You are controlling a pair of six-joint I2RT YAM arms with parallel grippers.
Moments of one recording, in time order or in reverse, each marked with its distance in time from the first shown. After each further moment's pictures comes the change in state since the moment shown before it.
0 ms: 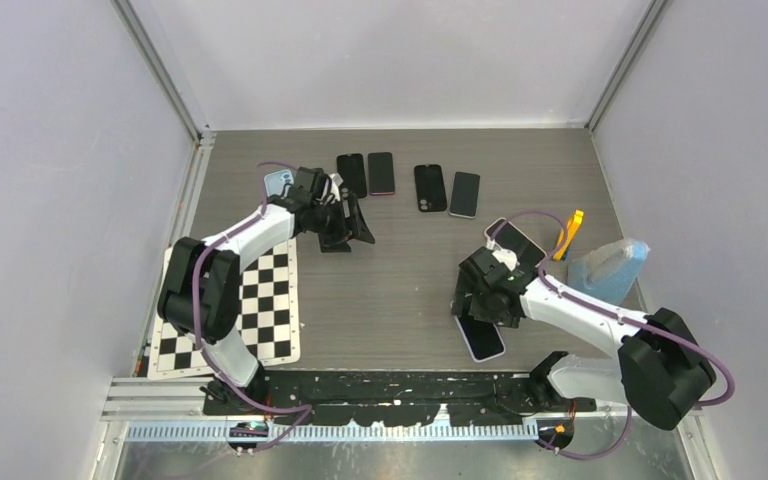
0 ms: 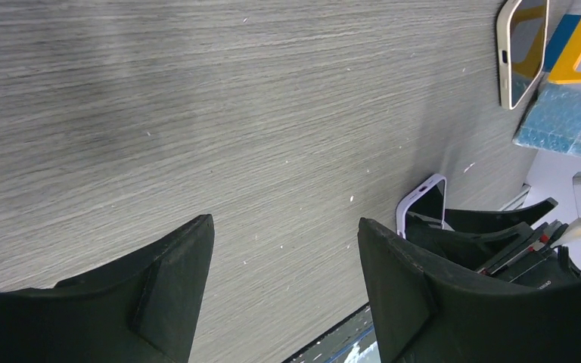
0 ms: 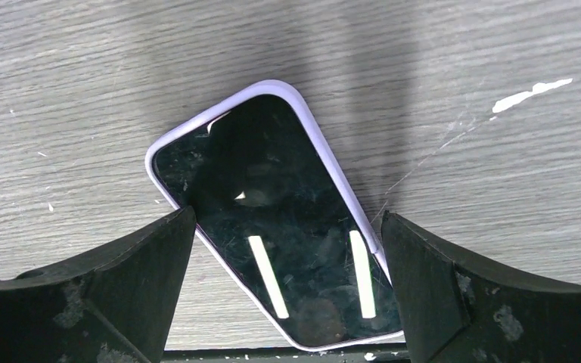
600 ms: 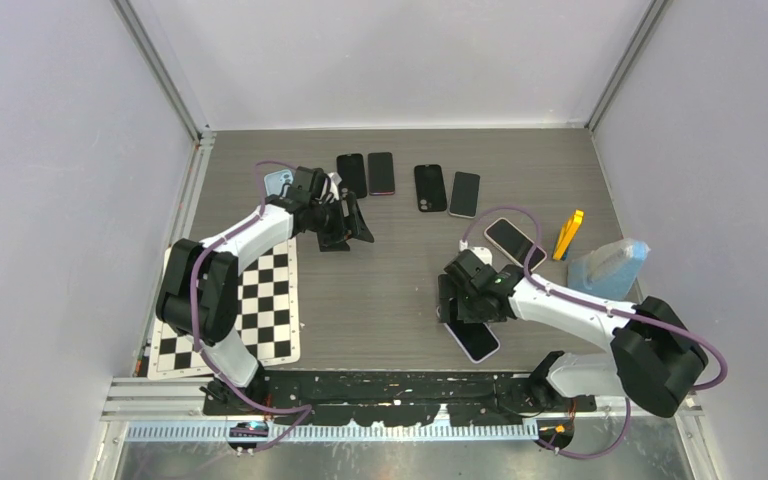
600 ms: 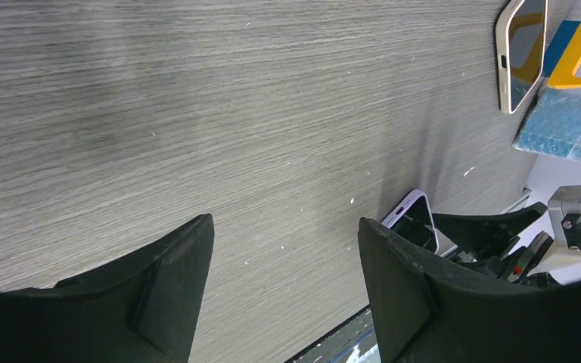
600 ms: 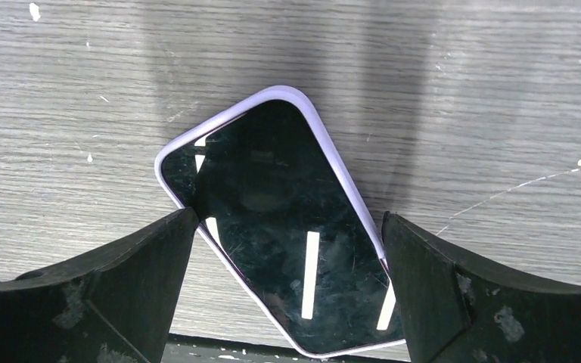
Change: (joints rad) left arm 0.003 -0.021 -0.002 0.000 -0.016 -0.003; right arm 0.104 0.056 0.027 0.078 -0.029 -0.148
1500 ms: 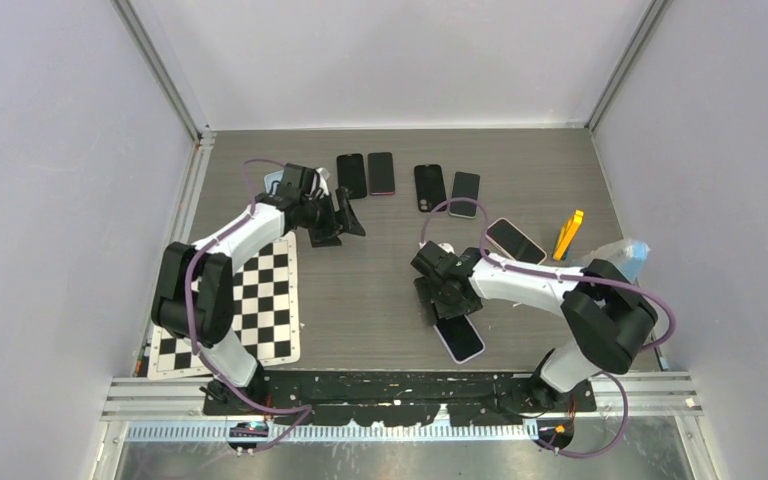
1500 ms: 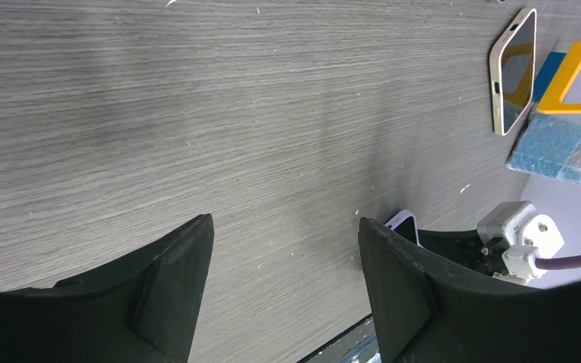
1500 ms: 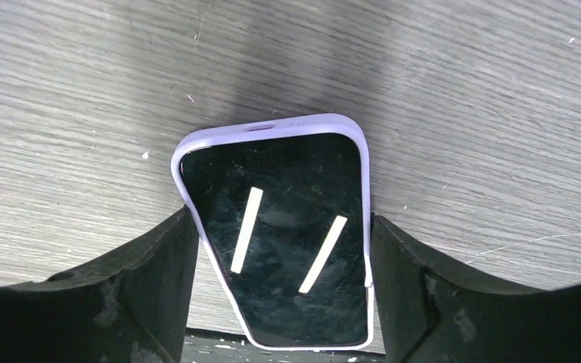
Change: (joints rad) left arm 0.051 -0.018 0.000 -0.002 -0.006 0.007; right arm 0.079 0.288 0.234 -0.096 -0.023 -0.191
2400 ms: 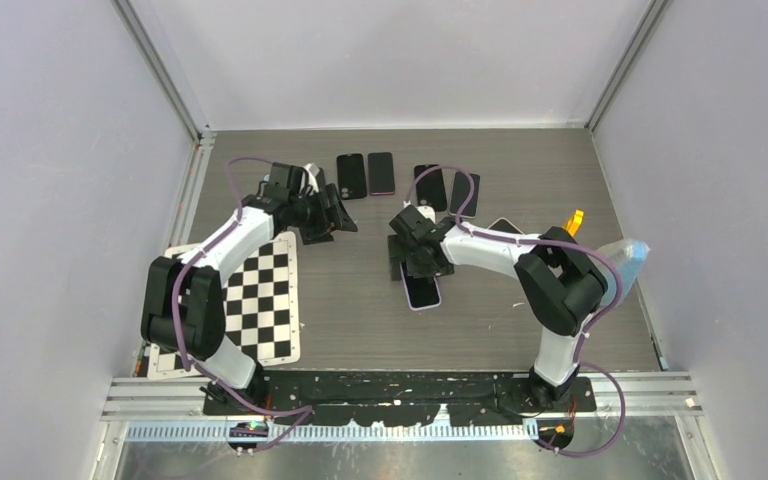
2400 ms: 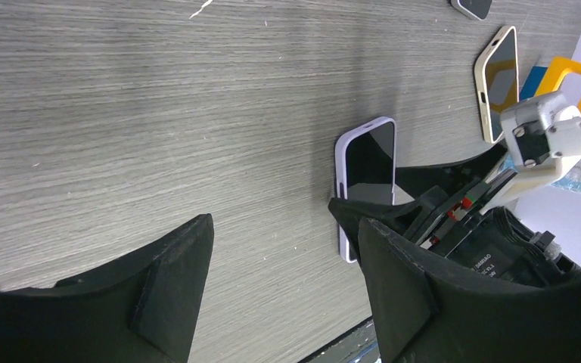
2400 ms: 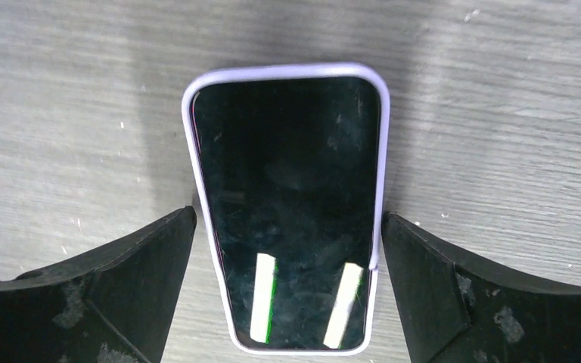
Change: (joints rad) left arm 0.037 -0.085 -0.025 -0.014 -0.013 0.016; right arm -0.072 0.293 0.309 0.166 0.053 0.089
